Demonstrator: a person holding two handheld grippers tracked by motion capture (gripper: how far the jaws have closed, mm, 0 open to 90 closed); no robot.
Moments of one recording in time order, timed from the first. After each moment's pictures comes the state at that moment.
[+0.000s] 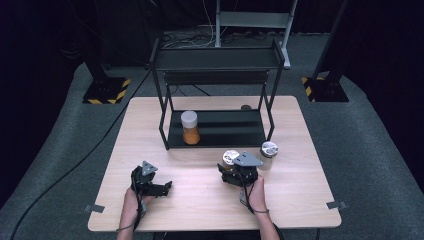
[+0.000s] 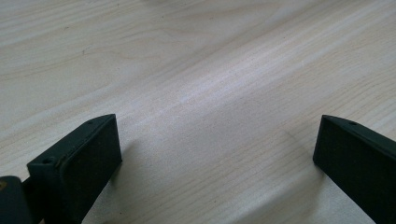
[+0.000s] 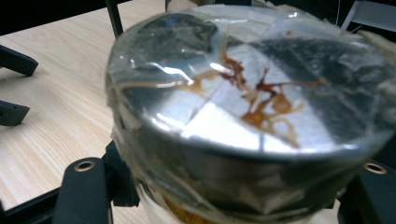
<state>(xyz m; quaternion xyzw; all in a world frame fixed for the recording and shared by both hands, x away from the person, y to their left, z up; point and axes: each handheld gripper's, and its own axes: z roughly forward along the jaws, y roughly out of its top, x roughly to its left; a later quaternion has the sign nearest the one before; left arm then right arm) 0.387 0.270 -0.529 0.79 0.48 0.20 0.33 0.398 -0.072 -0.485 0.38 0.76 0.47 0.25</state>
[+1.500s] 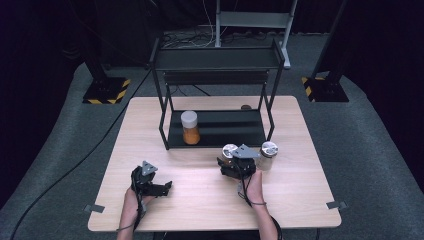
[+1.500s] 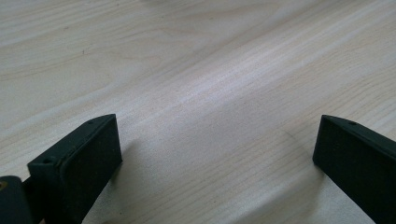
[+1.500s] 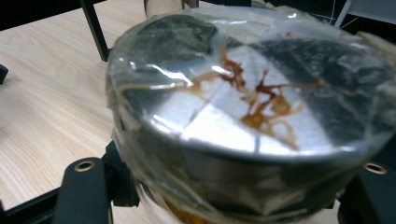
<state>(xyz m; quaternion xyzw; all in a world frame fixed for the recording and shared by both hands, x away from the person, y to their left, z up) 0.387 0.270 -0.529 0.79 0.48 0.20 0.33 0.423 -0.068 -0.487 0.39 0.76 0.46 0.25</state>
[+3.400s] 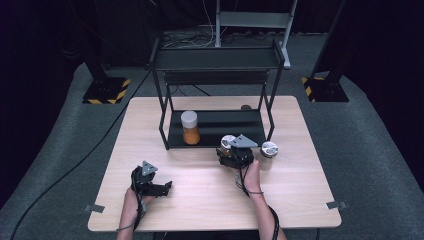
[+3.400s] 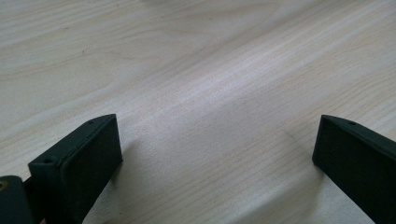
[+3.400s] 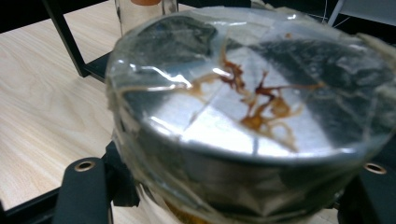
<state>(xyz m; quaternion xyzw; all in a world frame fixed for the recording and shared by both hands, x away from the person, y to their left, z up) 0.387 0.270 -0.529 0.79 0.48 0.20 0.33 0.453 -0.063 -0.479 0.40 0.75 0.45 0.26</state>
